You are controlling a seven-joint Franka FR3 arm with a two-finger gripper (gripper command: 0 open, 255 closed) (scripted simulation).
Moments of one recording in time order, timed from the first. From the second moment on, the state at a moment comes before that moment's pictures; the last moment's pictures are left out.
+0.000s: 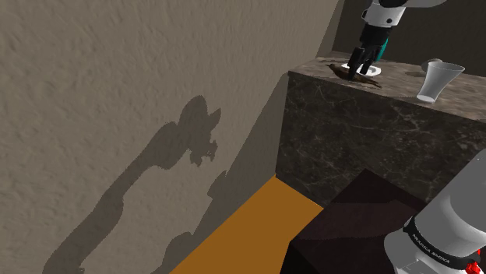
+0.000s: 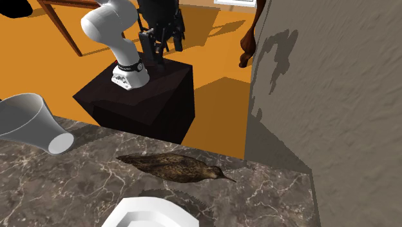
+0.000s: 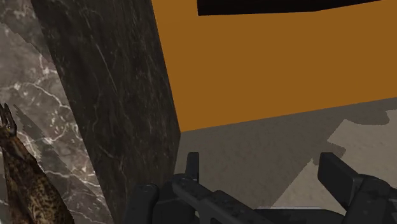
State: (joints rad) arm -0.10 -0.41 -0.34 -2.22 -0.10 1.90 -0.36
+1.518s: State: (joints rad) arm -0.27 0.37 -0.53 -1.55 0.25 2.00 -0.93
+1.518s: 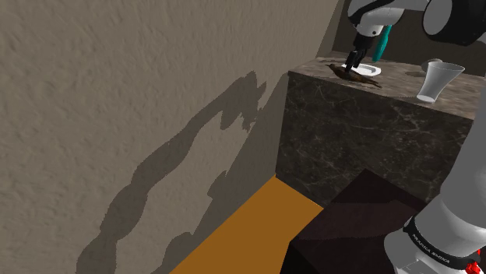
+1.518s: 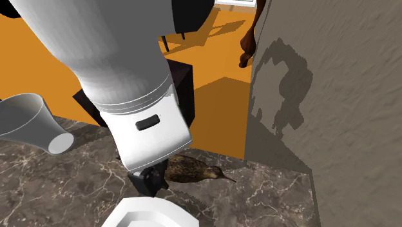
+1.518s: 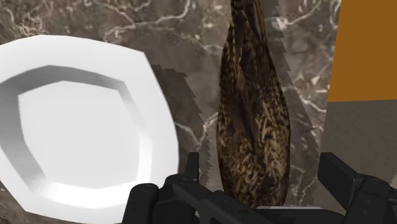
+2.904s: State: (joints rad) arm -0.27 0.39 -0.53 -1.56 0.26 2.03 -0.94
